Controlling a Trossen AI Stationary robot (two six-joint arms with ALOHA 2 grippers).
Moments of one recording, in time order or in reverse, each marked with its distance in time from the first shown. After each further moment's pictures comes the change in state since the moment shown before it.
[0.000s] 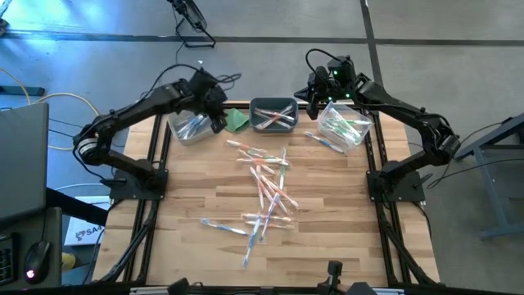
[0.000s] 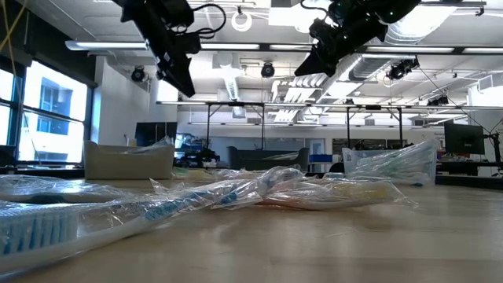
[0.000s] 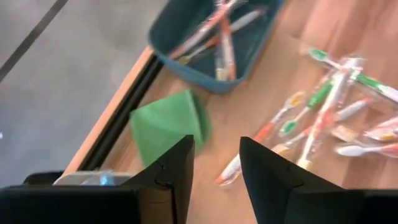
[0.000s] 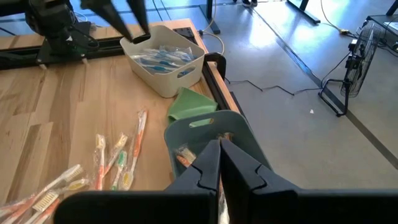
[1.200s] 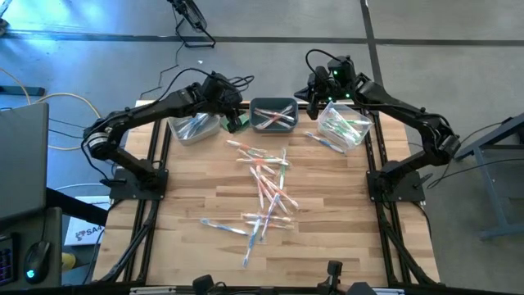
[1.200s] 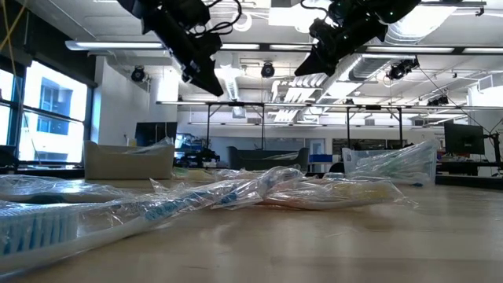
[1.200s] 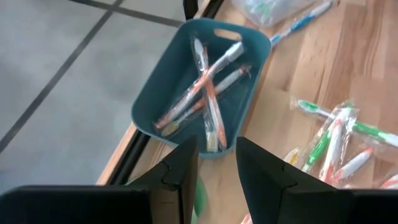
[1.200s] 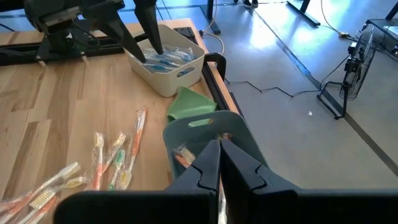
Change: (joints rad) left arm -0.082 0.102 -0.001 0.281 -0.018 0.030; right arm 0.000 0.000 0.000 0.000 0.000 -0.019
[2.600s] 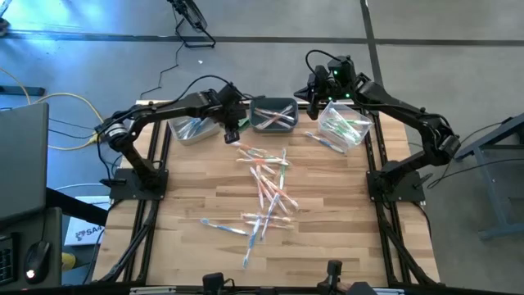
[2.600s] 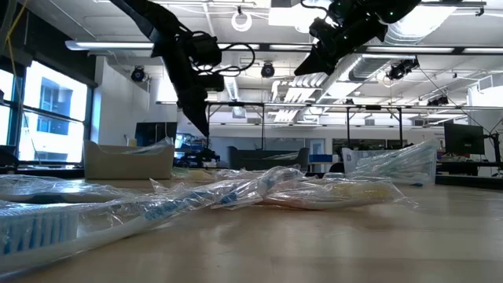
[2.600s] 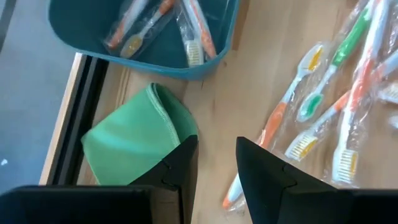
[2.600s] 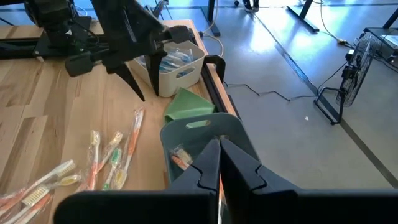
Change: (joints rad) left arm 0.007 0.184 0.000 -0.162 -0.003 0.164; right arm 0.000 0.000 0.000 0.007 0.000 -0.035
